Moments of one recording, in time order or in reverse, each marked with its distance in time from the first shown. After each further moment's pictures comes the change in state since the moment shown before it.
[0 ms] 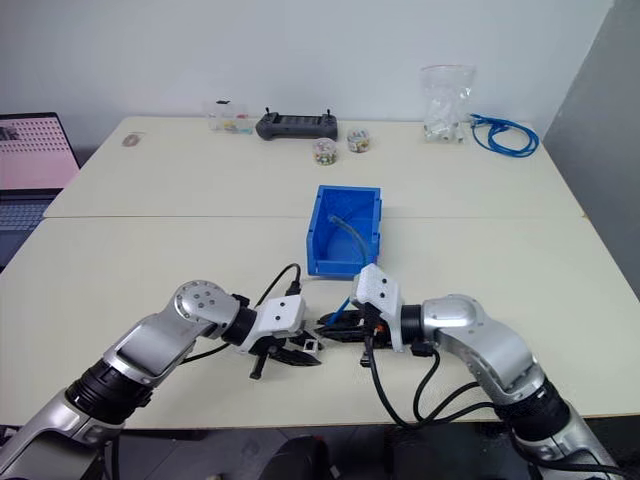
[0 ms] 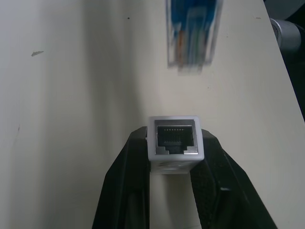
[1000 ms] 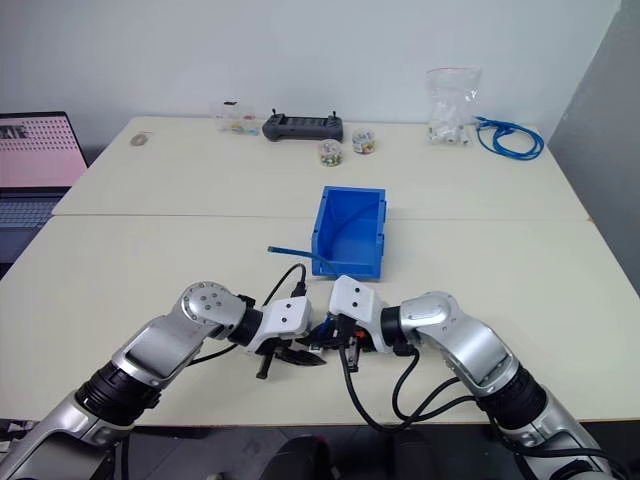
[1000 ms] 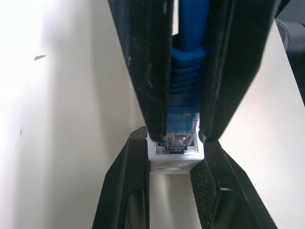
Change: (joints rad) left arm 0.009 -0.035 0.004 -0.006 0.034 0.011 0.012; right arm -0.057 0.019 0.083 0.017 -0.124 0.071 0.024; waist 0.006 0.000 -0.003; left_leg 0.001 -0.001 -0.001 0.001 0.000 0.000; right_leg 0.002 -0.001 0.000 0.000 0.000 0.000
